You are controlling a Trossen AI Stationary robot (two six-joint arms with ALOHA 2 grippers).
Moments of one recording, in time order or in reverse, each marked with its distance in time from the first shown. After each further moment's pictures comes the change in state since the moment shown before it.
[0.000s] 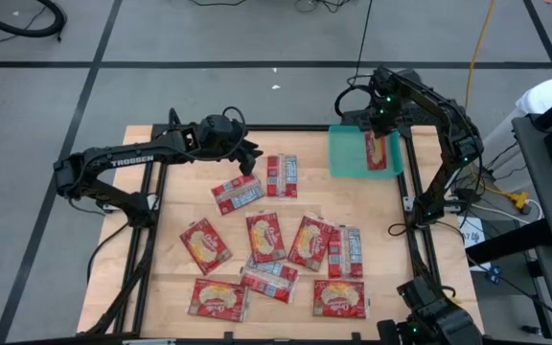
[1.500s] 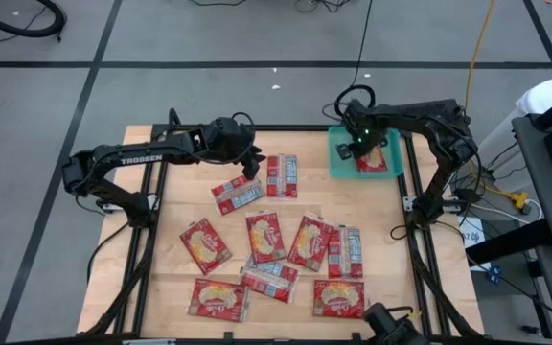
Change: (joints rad) left arm 0.001 0.069 0.001 0.011 0.022 0.075; right arm 0.223 0.000 -0.390 0.505 -0.022 -0.001
